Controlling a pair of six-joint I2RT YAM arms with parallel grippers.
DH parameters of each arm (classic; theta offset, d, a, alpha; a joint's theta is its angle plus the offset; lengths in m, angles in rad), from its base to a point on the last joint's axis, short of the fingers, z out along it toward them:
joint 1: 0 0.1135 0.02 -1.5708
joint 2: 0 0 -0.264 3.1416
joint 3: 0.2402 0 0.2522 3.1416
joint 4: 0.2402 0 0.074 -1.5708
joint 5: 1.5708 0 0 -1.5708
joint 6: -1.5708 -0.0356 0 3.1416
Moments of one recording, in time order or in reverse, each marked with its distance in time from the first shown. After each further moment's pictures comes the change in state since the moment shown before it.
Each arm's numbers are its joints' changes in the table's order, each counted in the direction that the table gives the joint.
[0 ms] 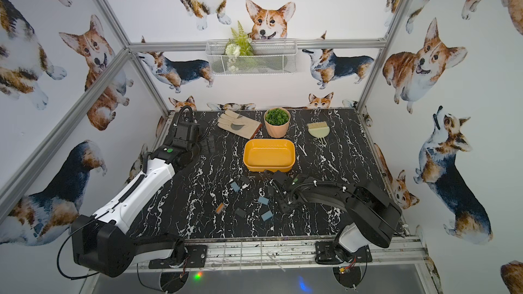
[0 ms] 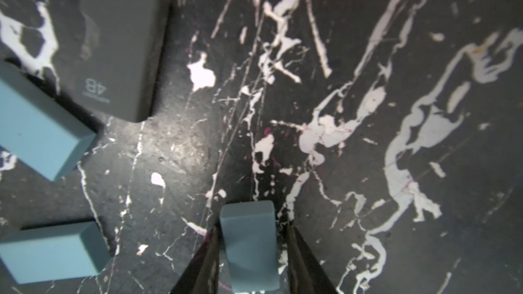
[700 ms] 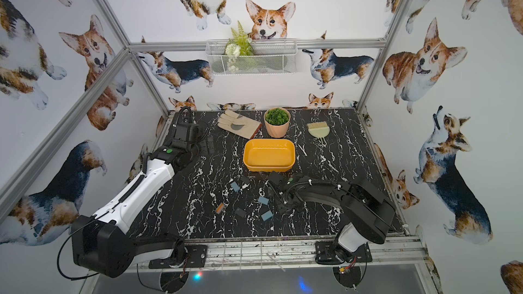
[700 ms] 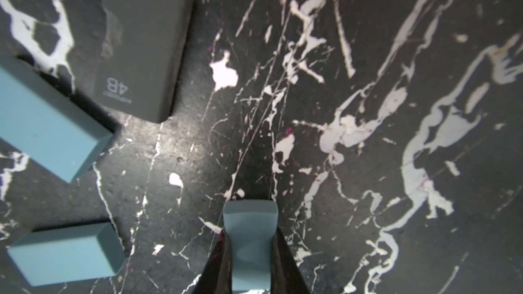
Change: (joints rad) left arm 0.009 -0.002 -0.012 -0.004 0.000 0.000; right arm 0.021 0.026 0.038 0.046 0.024 -0.032
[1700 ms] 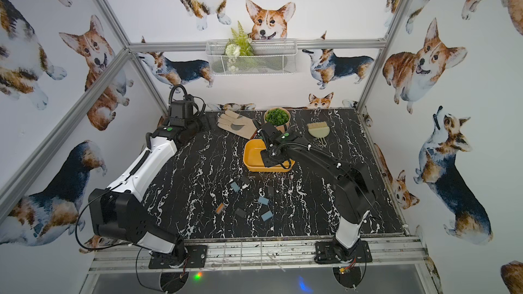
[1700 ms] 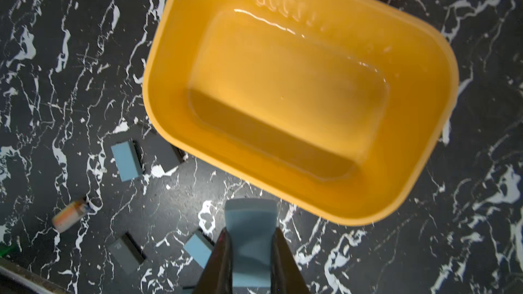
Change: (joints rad) left arm 0.136 0.251 0.291 -0.142 0.269 -0.018; right arm -0.202 0.259 0.757 0.214 -0.052 0.195
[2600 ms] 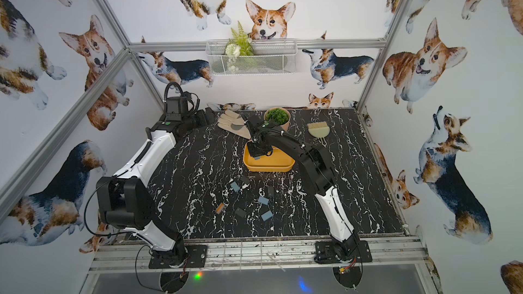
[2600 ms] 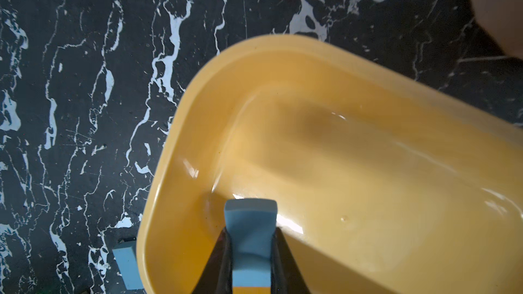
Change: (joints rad) left arm 0.058 0.095 0.055 -0.036 0.148 0.022; right arm -0.023 0.454 0.400 0.019 -0.126 0.003
